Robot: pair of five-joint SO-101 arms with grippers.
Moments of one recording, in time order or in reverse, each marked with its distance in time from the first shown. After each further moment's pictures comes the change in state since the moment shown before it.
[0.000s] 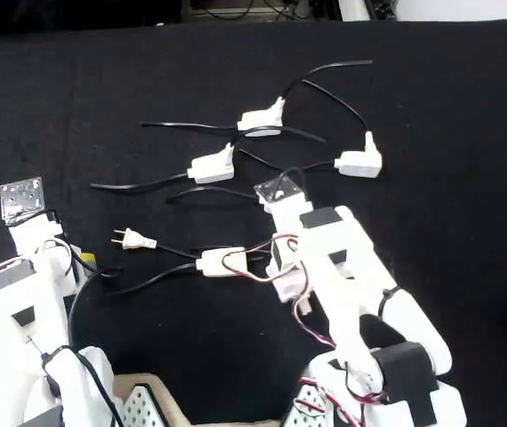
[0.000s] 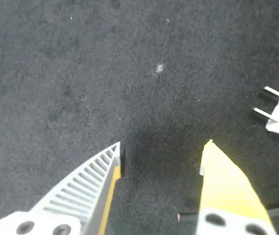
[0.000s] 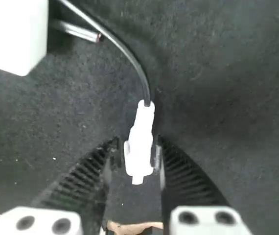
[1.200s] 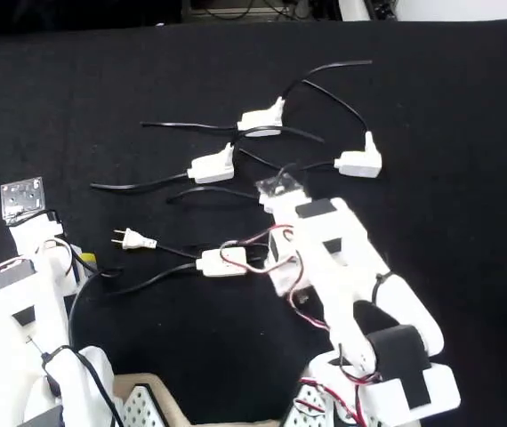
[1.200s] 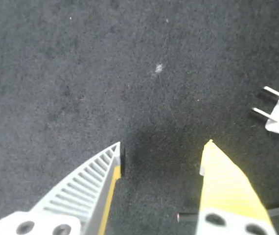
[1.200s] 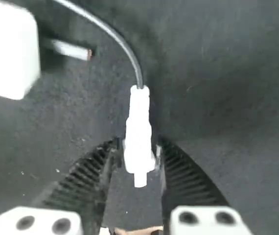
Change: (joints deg) left arm 0.2 0.0 0.0 0.0 0.0; right arm 0.0 6.1 -5.3 0.2 -3.9
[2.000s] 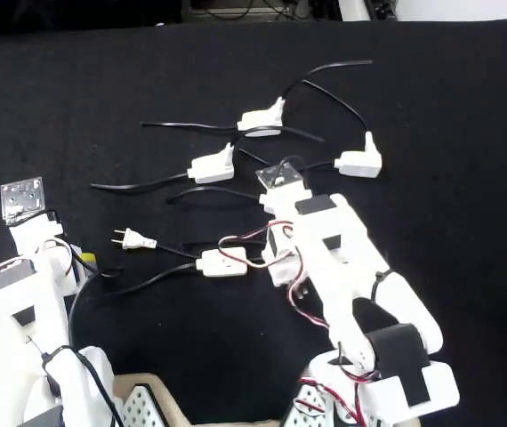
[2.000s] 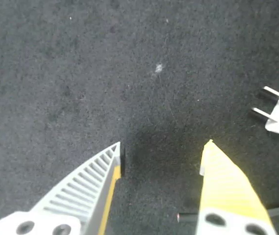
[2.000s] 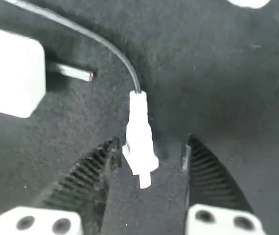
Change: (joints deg) left arm 0.0 0.0 0.0 0.0 0.0; right arm 0.0 0.2 -0.5 -2.8 -0.4
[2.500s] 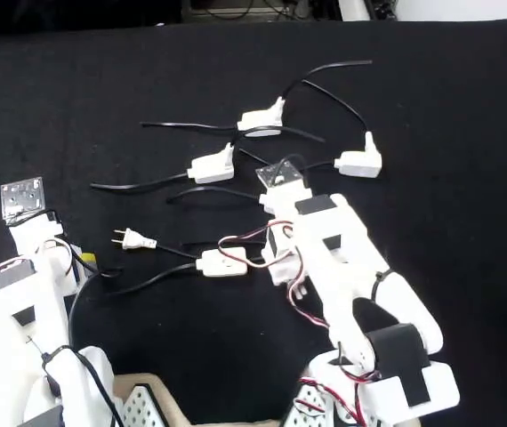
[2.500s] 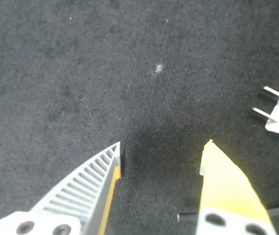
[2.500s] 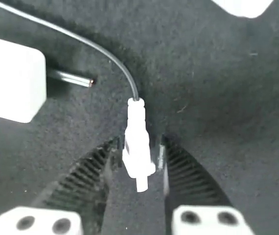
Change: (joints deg) left arm 0.0 0.0 0.0 0.0 0.0; right arm 0.0 0.0 0.0 -0.7 0.0
